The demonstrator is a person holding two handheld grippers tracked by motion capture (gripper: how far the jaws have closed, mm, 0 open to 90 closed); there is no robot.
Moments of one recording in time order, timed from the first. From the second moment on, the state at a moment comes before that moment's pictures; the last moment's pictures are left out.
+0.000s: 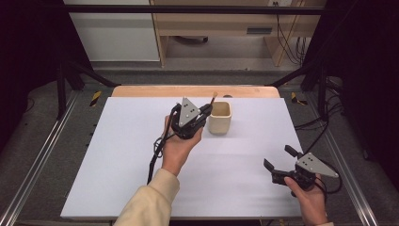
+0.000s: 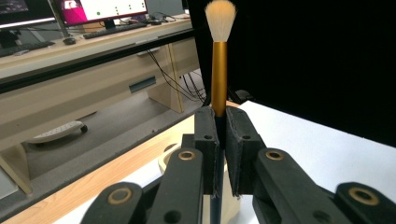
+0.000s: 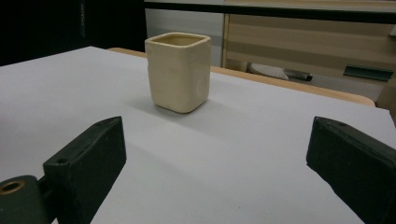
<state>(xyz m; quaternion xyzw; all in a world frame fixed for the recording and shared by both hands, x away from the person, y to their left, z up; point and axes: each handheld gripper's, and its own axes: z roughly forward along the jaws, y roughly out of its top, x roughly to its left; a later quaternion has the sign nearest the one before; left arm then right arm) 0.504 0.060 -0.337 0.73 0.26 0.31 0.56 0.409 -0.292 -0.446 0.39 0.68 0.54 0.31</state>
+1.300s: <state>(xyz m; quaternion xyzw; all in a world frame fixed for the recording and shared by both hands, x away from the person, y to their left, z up) 0.517 0.028 -0.318 0.69 0.26 0.33 0.58 0.409 -0.290 -0.445 0.38 0.68 0.55 0.31</state>
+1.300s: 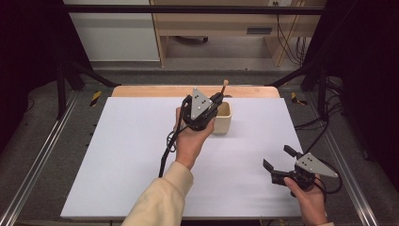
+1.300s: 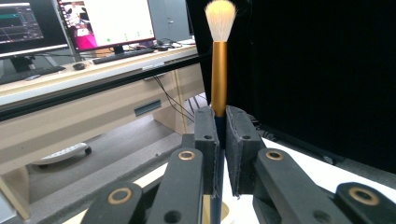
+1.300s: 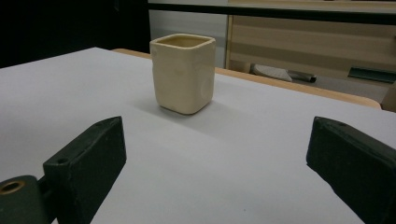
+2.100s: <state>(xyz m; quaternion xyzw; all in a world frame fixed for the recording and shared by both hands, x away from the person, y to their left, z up) 0.533 0.031 -0.326 0.68 0.28 0.33 0.60 0.409 -0.291 -0.446 0.38 0.68 0.55 0.31</state>
